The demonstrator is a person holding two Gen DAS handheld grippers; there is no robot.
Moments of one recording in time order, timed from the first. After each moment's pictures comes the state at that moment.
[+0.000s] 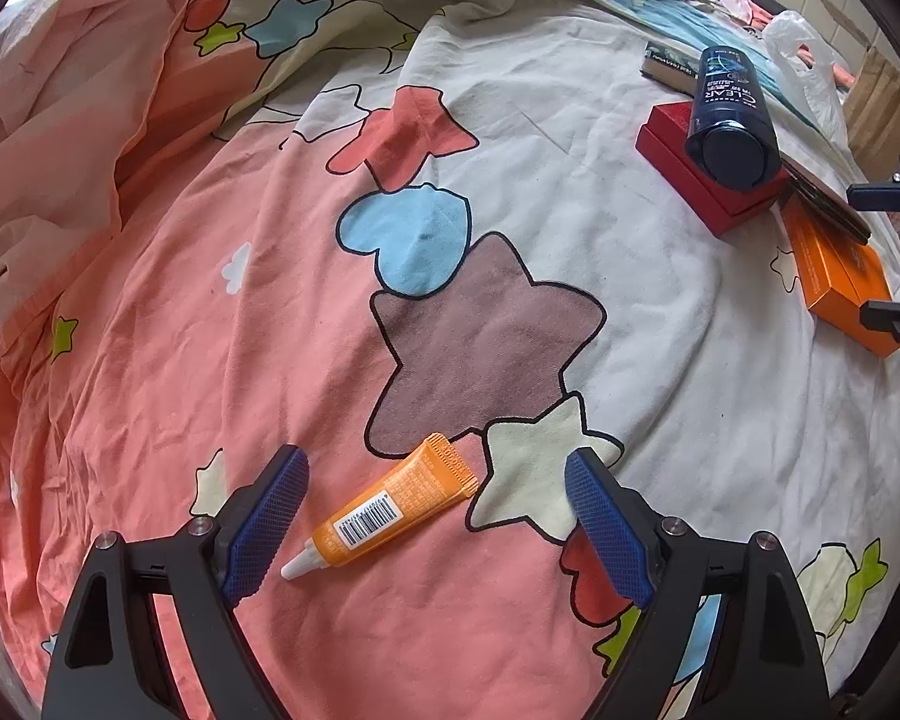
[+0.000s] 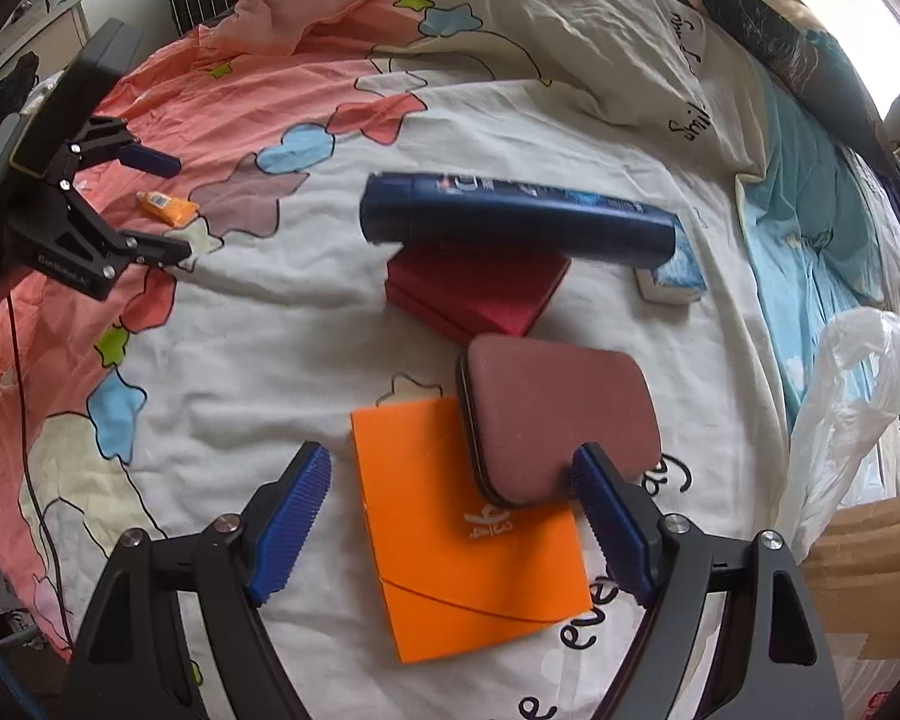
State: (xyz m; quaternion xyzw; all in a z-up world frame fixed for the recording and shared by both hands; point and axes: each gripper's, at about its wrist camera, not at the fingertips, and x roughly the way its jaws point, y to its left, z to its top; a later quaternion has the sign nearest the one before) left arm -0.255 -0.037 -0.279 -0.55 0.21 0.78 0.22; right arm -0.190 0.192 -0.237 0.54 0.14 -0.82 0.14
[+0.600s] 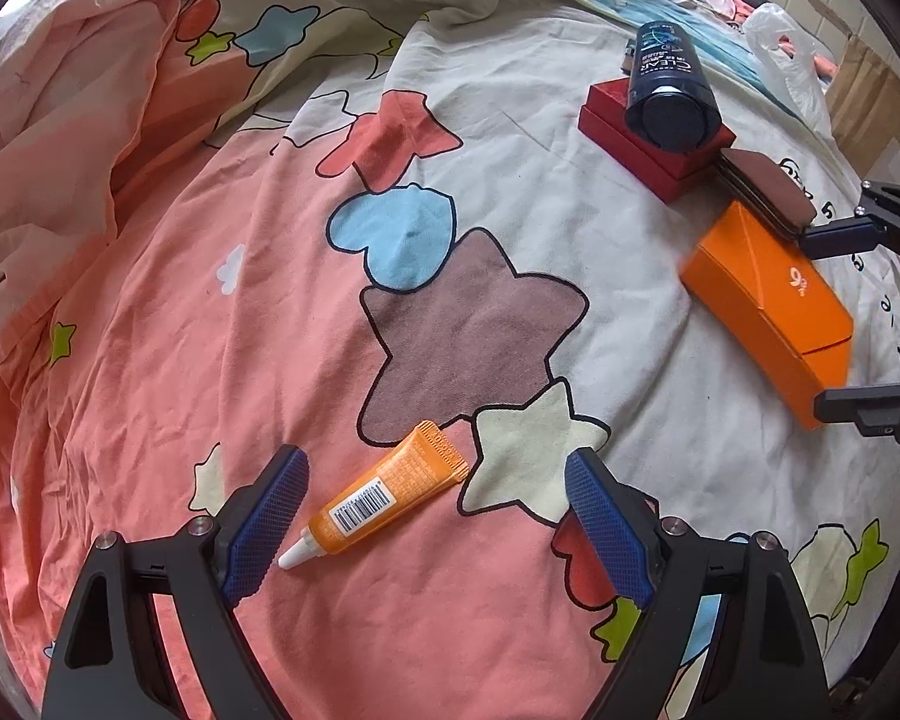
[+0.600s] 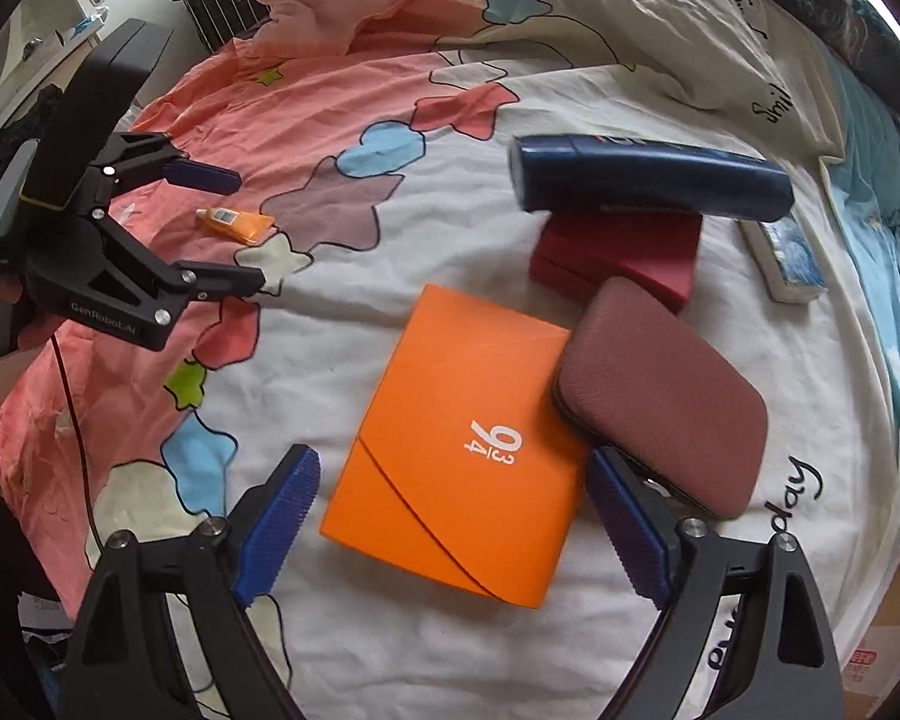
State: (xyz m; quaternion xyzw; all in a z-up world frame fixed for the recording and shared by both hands) left arm -0.250 -0.047 -0.275 -0.54 0.22 0.78 0.24; right arm -0.198 0.139 -0.250 0.55 0.07 -0.81 0.20
